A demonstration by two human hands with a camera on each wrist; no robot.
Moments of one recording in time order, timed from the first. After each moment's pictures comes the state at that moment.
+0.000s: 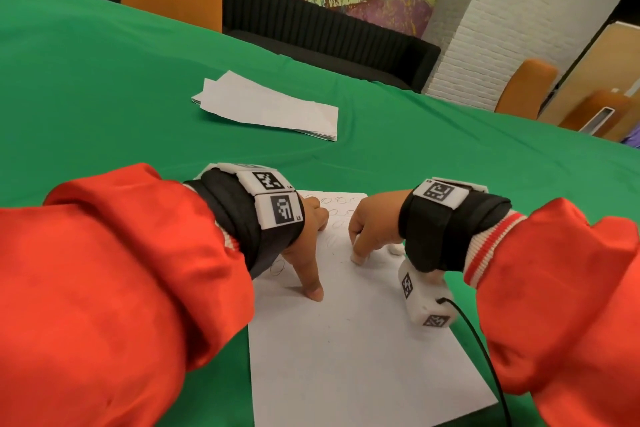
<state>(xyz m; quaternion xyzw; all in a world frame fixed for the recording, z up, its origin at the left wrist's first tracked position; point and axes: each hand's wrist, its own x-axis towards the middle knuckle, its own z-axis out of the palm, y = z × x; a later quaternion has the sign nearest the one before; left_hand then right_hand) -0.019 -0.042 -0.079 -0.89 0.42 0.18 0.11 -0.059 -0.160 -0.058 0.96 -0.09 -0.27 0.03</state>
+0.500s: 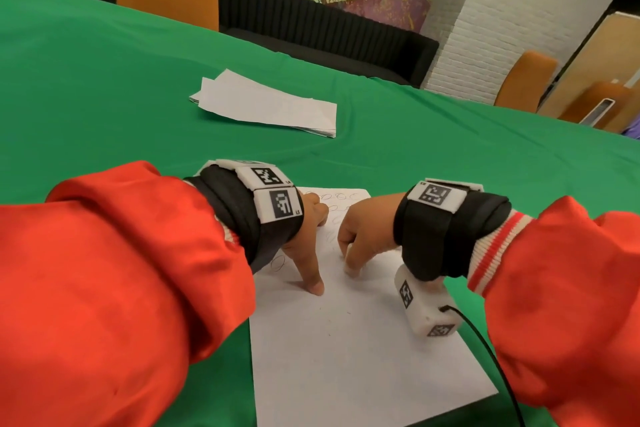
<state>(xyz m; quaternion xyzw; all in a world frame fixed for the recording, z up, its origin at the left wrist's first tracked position) -0.019 -0.042 -0.078 -0.88 0.42 0.18 0.11 -0.066 -0.152 -0.062 0.95 -0.06 -0.29 0.03</state>
